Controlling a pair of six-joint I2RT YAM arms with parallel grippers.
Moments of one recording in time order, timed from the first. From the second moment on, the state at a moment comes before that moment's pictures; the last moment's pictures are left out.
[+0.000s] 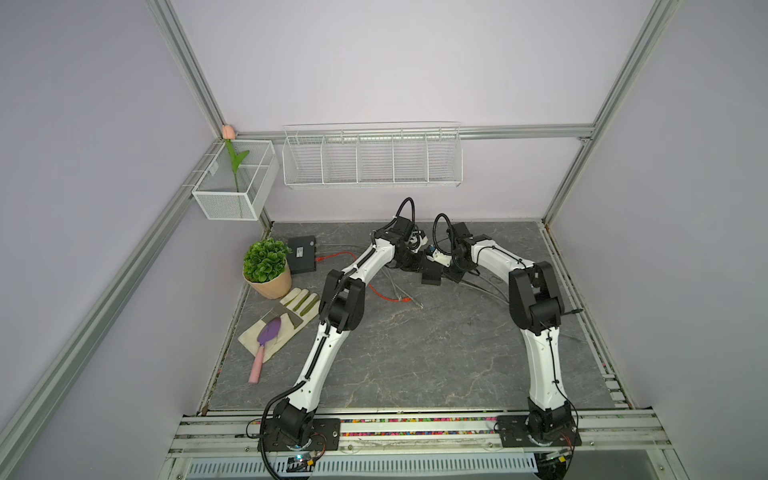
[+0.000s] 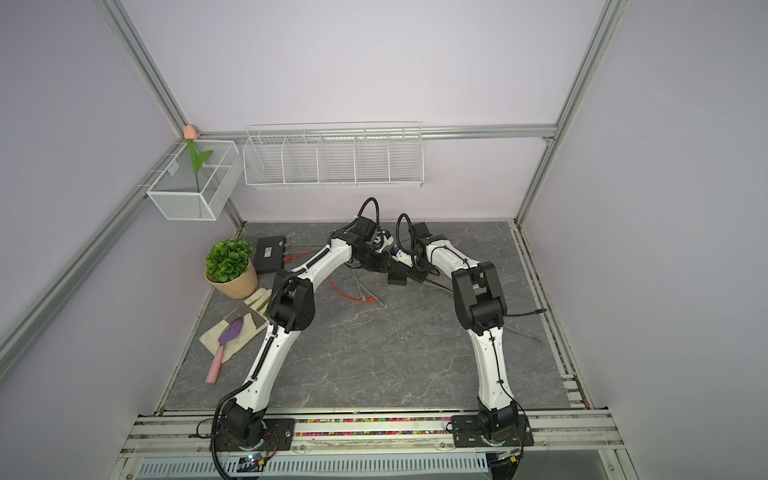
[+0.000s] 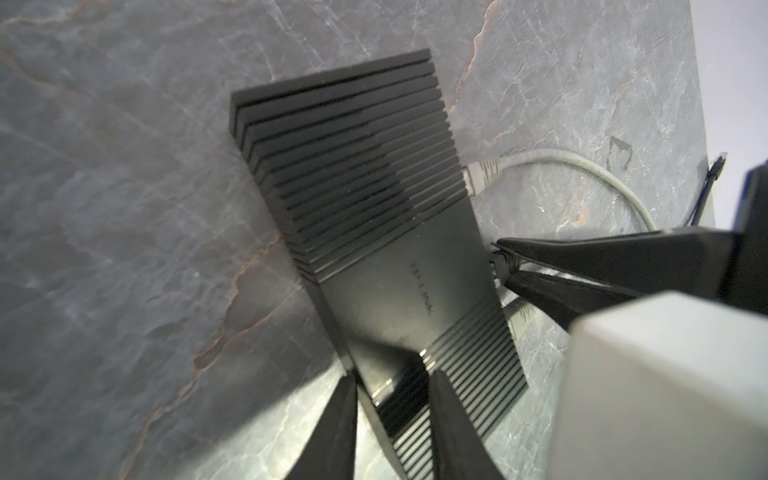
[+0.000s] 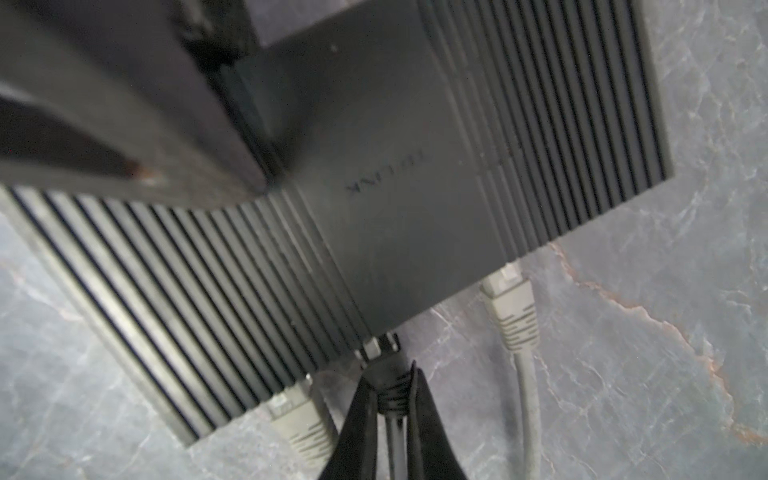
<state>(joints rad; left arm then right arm) -0.57 2.62 2.37 -0.86 0.52 -0.15 0.36 2.26 1.79 -0.75 -0.07 -0.68</state>
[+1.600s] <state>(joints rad) -0.39 2.23 1.97 -0.79 0.51 -0.27 0.24 1.89 1.60 -0.38 -0.22 -0.28</state>
